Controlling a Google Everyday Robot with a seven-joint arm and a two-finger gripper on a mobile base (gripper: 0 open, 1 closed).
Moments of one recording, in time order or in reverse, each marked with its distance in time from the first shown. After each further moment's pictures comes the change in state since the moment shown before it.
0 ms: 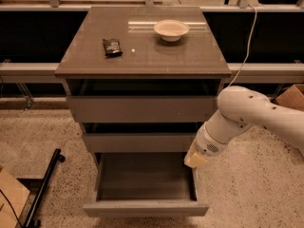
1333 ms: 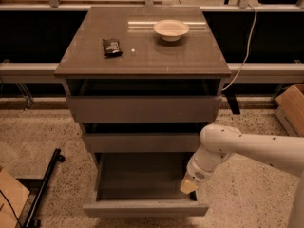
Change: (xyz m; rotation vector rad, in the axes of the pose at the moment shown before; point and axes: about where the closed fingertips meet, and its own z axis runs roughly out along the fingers) arm 0.061 -0.007 0.142 -0.087 0.087 0.115
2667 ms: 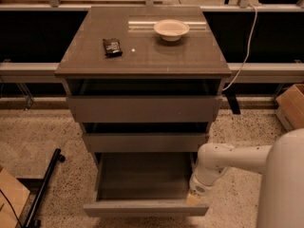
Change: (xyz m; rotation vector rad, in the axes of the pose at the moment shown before) arm 0.057 -0.022 0.078 0.005 0.097 0.091
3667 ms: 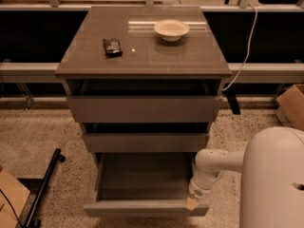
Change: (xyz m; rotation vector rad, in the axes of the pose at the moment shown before) arm 0.015 -0.022 0.052 -0.038 0.030 0.033
